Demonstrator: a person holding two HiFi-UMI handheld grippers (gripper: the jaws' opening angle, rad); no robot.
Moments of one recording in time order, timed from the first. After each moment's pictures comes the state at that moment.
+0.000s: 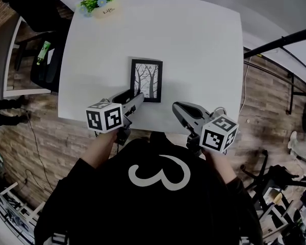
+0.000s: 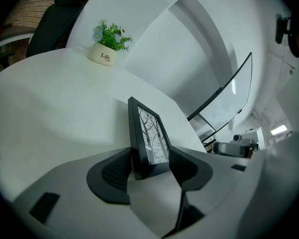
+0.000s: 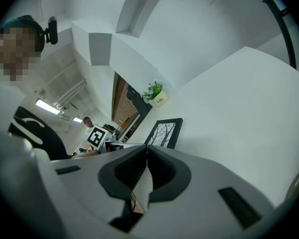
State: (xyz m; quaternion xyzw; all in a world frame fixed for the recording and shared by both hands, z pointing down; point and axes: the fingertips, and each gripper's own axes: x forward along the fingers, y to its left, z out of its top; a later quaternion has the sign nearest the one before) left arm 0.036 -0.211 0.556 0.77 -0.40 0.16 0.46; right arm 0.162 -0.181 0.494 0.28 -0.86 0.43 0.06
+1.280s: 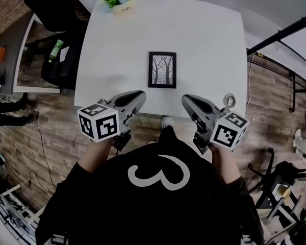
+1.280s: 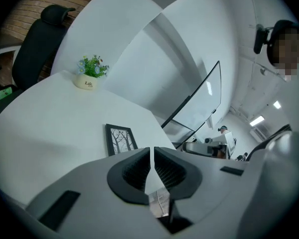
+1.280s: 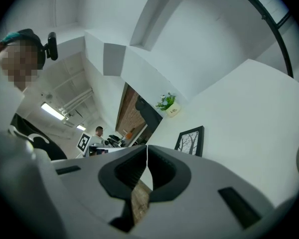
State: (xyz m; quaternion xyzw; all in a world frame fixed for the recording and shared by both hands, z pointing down) left arm 0.015 -0.147 0.438 0.84 -0.33 0.12 0.41; right arm 0.136 -0.140 0.425 0.30 -0.87 0.40 -0.01
